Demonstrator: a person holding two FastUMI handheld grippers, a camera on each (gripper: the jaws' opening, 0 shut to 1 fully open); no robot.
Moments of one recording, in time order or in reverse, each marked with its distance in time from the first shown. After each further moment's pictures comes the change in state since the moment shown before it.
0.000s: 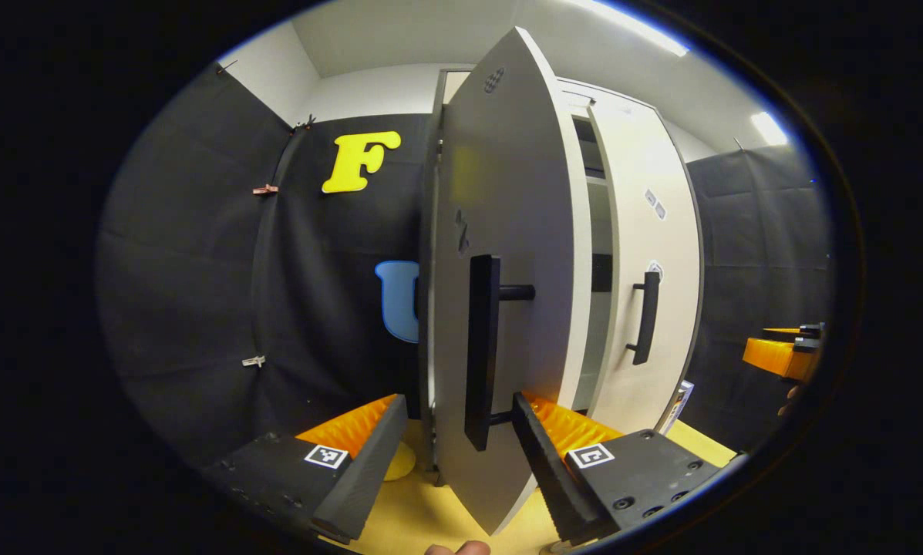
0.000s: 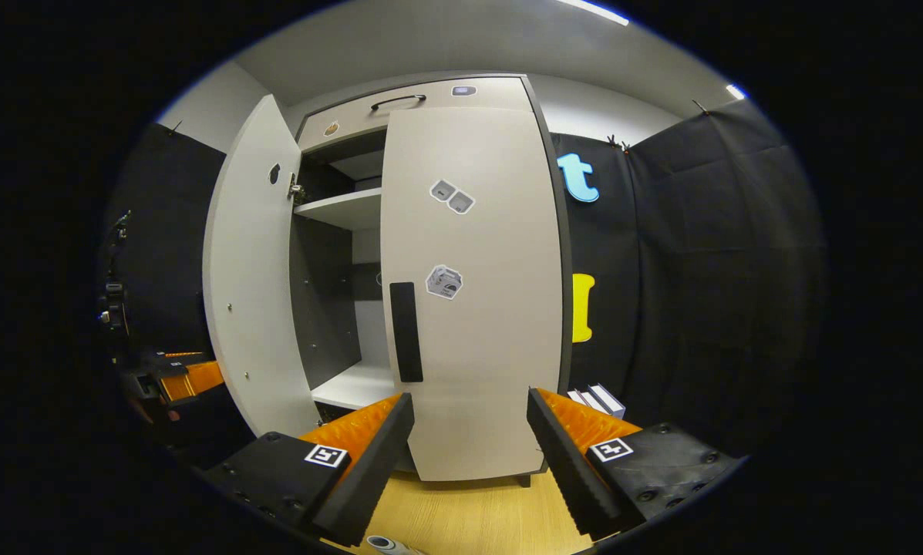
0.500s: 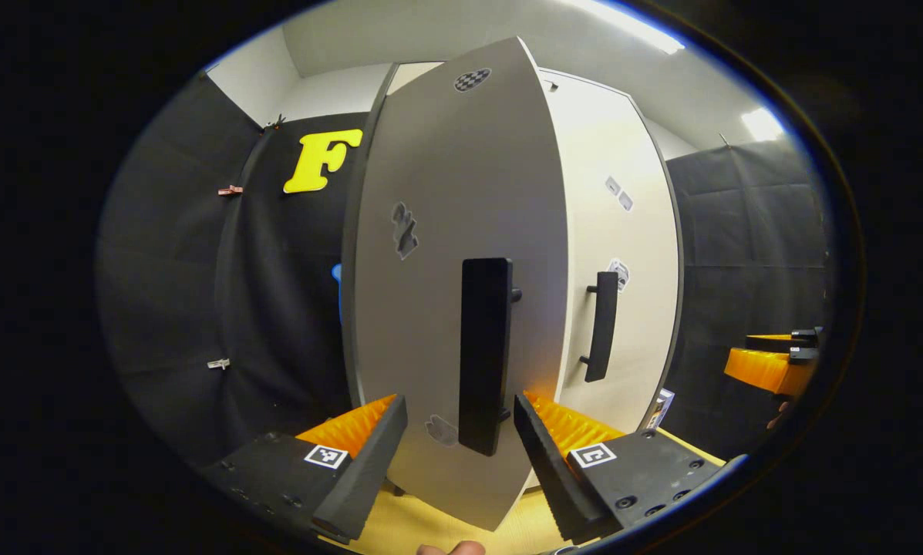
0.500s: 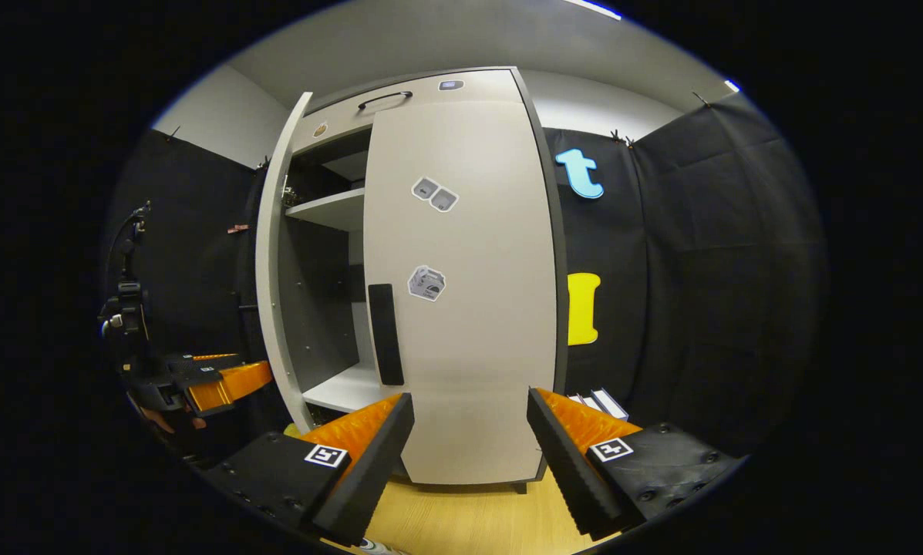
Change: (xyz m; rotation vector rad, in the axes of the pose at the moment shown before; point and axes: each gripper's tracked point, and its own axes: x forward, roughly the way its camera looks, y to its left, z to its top) left arm 0.049 -0.077 0.003 0.005 -0.005 -0.066; right arm 0.024 -0.026 0.004 0.000 -0.006 0.032
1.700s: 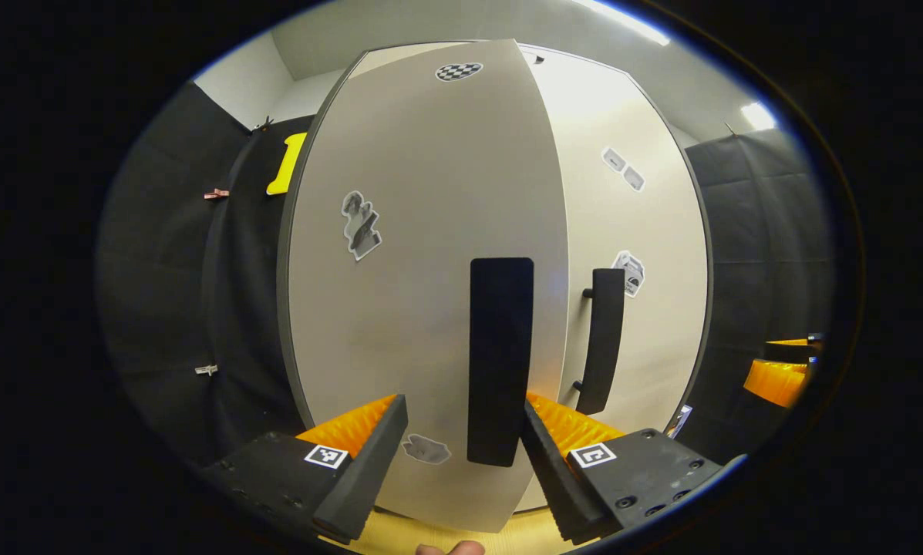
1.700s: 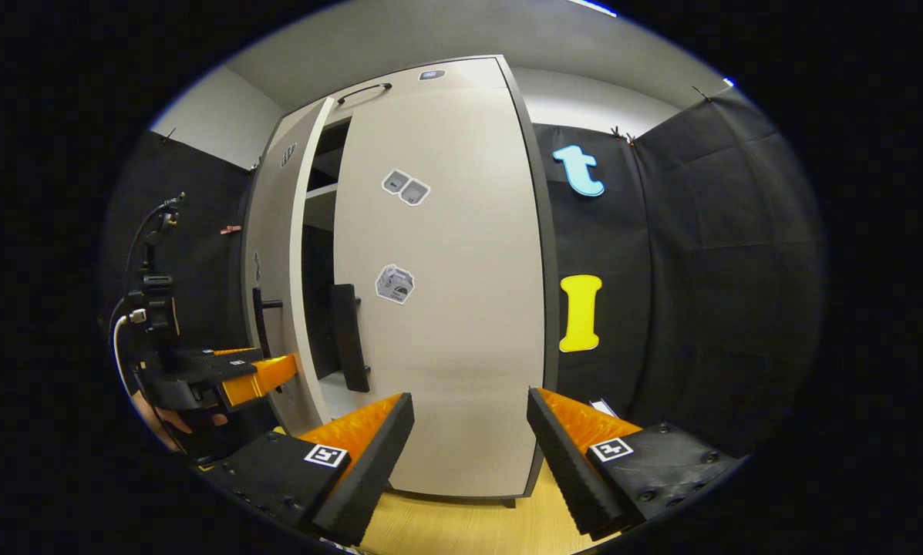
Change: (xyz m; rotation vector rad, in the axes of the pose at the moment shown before) left arm 0.071 -0.043 0.004 0.022 -0.031 0.021; right arm 0.044 -0.031 -0.005 0.005 -0.009 0.006
